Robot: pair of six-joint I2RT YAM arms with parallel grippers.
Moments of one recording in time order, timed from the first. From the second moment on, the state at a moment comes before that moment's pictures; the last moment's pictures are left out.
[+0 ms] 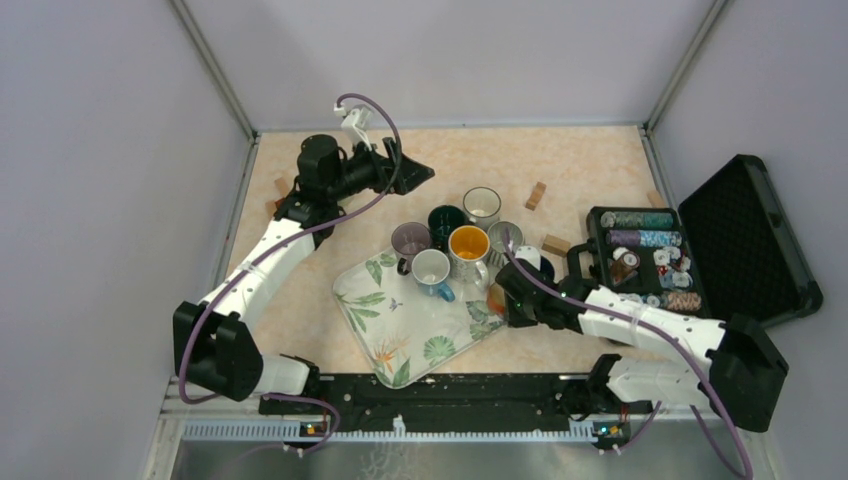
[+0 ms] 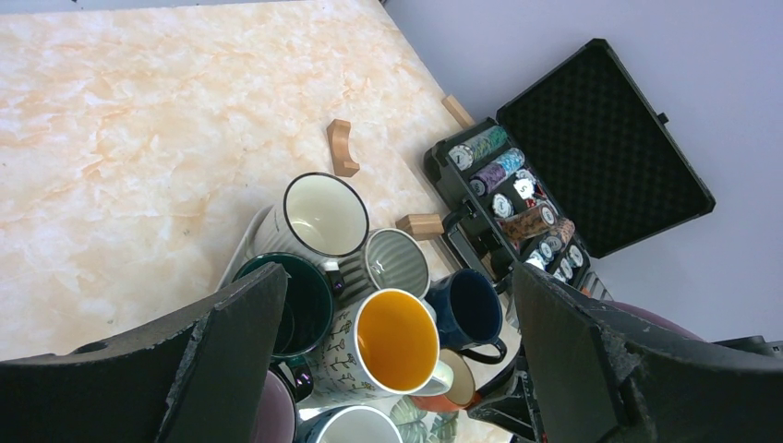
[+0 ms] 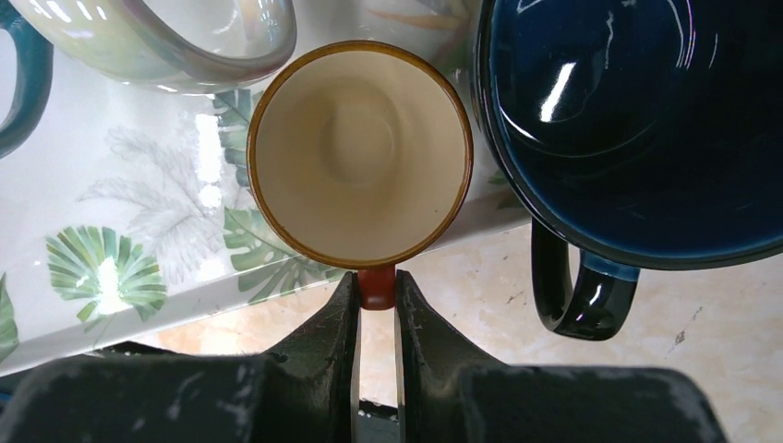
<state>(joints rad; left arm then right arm) -0.33 1.36 1.15 0.09 0.57 -0.55 0.92 1.11 0.65 -0.61 0.25 0.71</state>
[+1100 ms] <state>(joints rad) -0.33 1.36 1.13 0.09 0.57 -0.55 0.98 1.16 0.69 -0.67 0.32 0.70</state>
